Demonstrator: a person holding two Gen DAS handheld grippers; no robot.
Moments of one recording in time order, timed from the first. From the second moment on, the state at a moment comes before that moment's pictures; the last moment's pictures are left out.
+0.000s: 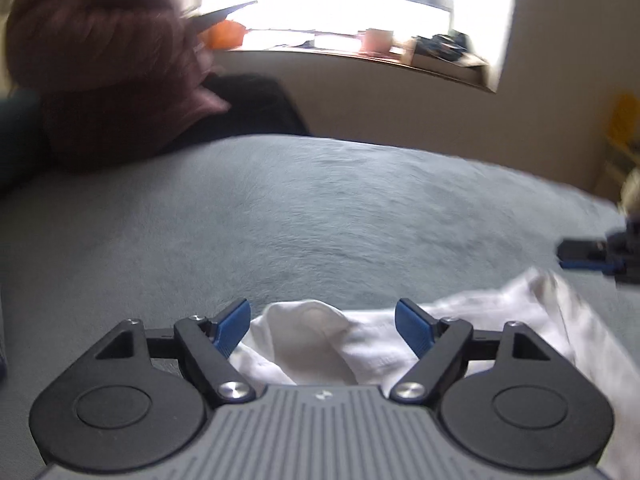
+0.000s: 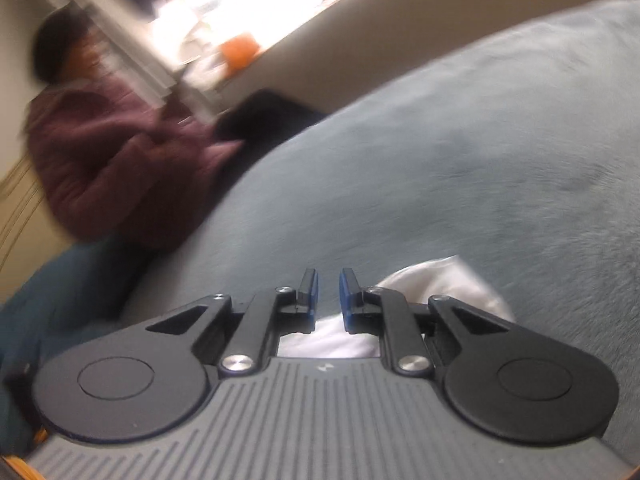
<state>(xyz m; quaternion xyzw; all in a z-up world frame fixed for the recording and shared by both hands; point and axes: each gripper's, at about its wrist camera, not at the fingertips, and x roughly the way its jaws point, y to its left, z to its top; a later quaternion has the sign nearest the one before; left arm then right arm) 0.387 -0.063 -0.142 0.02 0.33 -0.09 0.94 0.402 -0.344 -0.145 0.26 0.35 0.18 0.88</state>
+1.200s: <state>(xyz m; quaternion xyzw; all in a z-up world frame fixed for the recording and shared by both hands) 0.139 -0.088 -0.074 0.16 0.36 -0.20 0.90 0.205 -0.327 -0.084 0.19 0.41 0.18 0.87</state>
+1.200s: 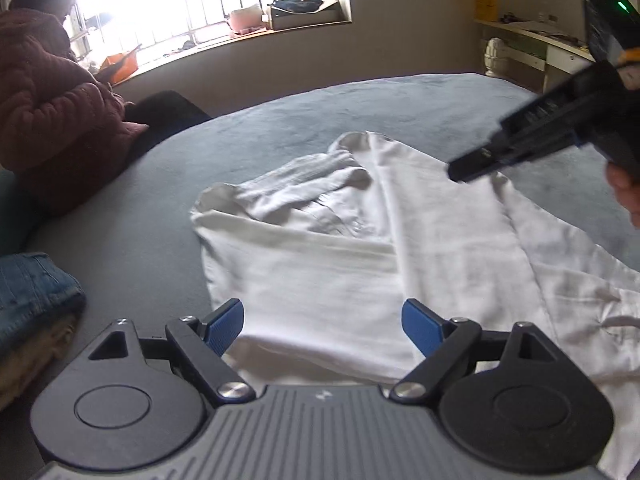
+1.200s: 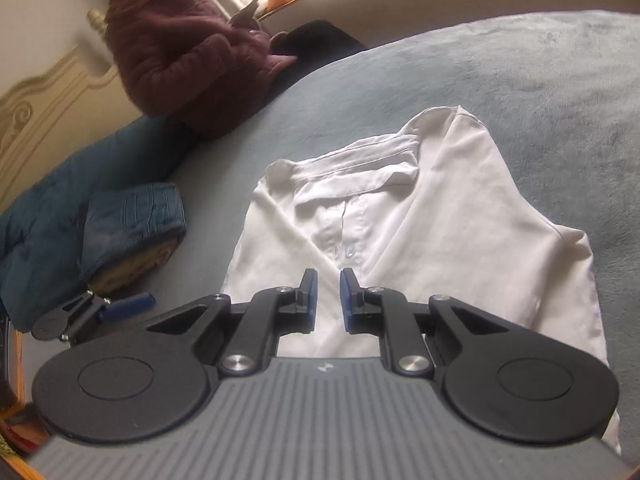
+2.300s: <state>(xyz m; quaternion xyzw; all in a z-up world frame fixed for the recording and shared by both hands) 0.342 -0.099 -0.164 0.05 0.39 -0.10 0.91 0.368 -0.300 -0.188 0.11 0.43 0.14 0.89</state>
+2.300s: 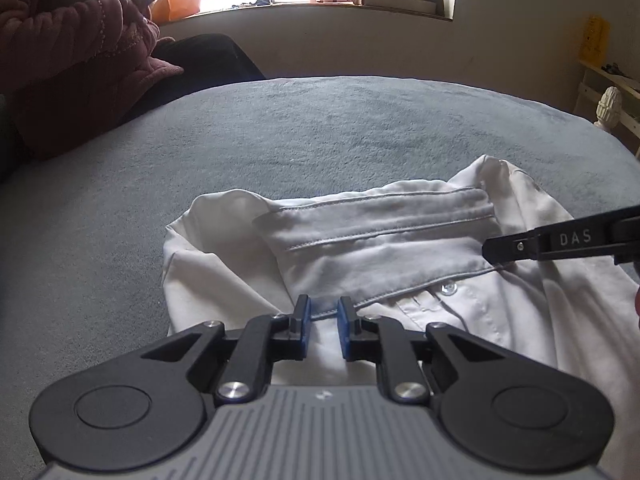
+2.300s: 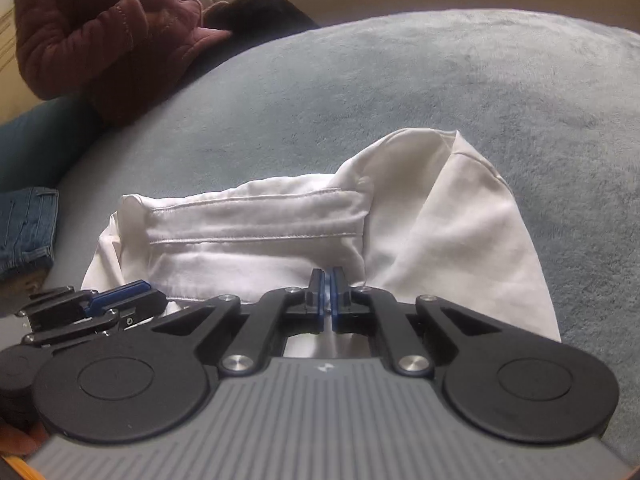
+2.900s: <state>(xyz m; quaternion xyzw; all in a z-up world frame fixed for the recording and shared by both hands) 0.245 -0.080 -0.089 0.08 0.38 -0.07 0.92 0.254 -0.330 -0.109 0.13 0.37 0.18 0.90</state>
